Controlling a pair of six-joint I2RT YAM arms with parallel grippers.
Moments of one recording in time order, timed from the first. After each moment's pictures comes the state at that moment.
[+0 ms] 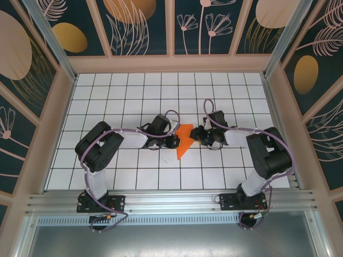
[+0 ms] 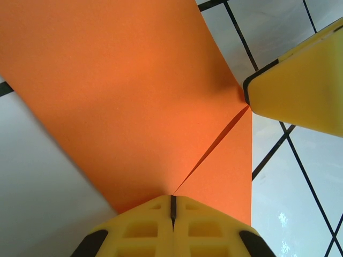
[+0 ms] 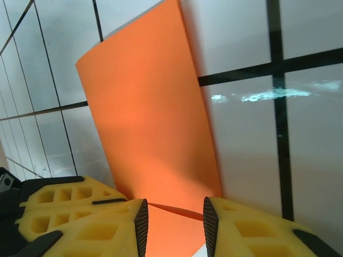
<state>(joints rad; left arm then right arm) -0.72 1.90 0.93 0.09 0.41 -0.42 0.39 1.64 0.70 -0.01 -0.50 0.77</state>
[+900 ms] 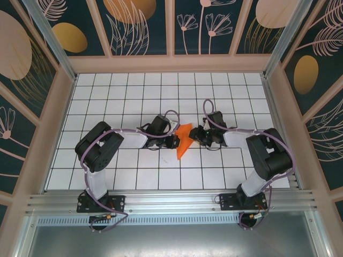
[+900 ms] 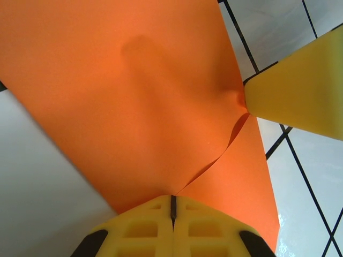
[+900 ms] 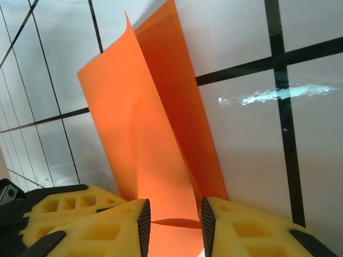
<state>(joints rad) -0.72 1.90 0.93 0.10 0.42 -0.43 0.42 1.62 0.69 0.01 -0.46 0.84</state>
